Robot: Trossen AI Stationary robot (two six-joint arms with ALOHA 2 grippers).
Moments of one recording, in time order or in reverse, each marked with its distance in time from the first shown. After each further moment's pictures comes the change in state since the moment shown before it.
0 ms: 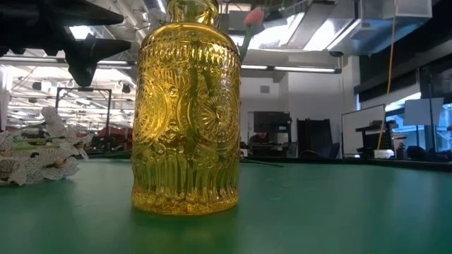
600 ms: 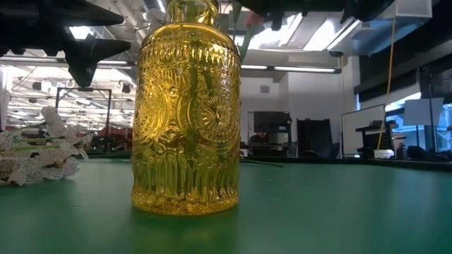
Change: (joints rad) left arm 0.000 0.000 0.000 -0.004 0.000 0.001; right arm -0.086 0.009 -0.182 0.069 -0.039 0.126
